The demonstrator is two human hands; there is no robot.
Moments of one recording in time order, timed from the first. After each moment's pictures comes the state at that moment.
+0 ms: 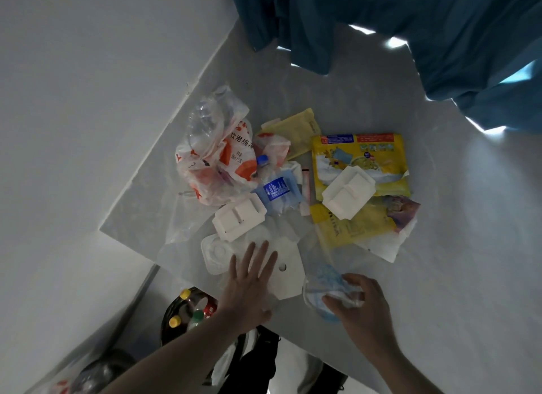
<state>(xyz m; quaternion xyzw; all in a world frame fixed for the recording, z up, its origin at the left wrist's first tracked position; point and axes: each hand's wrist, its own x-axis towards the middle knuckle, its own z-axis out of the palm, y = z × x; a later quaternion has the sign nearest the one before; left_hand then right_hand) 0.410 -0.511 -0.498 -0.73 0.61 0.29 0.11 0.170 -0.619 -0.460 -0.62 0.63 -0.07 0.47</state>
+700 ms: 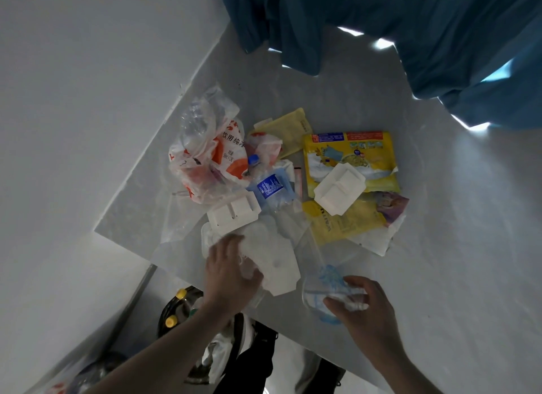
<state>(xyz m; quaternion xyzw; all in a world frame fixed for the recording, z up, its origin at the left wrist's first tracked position) 0.423 -0.518 -0.477 -0.87 0.42 0.22 -0.15 0.151 -0.611 -0.439 -0.60 0.62 -0.11 0.49</state>
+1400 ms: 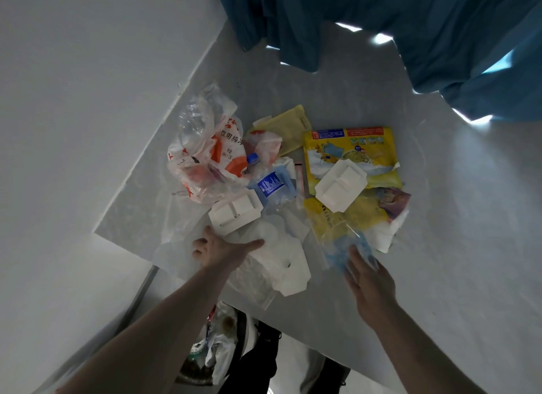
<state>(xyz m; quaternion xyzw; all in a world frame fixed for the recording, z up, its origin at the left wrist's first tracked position) 0.460 -0.572 -0.495 -0.92 0.02 0.37 -0.10 0.185 -0.657 -0.464 -0.15 0.68 -0.27 0.66</state>
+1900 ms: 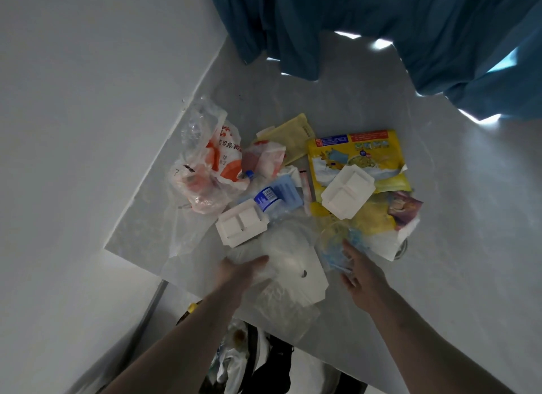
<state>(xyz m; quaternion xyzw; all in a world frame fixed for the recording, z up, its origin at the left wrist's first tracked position) 0.444 -0.556 -0.496 -0.84 -0.08 0.46 -0.27 0.218 -0.682 -0.499 -0.12 0.72 -0.16 0.66</state>
